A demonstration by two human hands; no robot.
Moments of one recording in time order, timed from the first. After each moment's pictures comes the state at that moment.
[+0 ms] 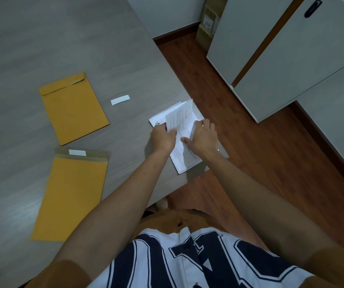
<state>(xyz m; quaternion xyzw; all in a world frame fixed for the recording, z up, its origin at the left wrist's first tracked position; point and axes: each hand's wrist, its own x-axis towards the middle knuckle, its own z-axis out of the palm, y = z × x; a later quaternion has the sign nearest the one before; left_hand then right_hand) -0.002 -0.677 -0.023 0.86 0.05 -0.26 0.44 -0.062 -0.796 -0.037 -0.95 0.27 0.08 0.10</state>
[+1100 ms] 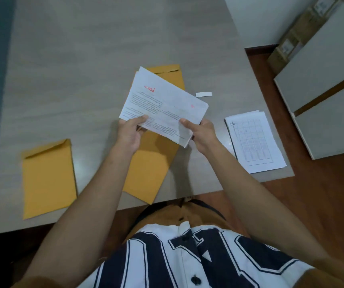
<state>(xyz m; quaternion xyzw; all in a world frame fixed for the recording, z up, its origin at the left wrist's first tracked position) 0.026 -0.376 0.033 0.52 0.26 -0.10 0.81 -0.002 -0.574 0.020 -0.55 0.27 0.10 0.78</state>
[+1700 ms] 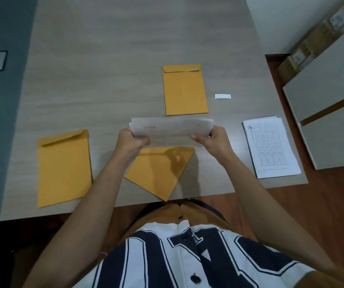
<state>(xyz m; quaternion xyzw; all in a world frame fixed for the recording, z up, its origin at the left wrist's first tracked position) -0.014 -0.297 0.012 0.76 0.18 -0.12 0.61 -0.025 -0.553 0.016 -0.79 0.15 0.10 0.59</state>
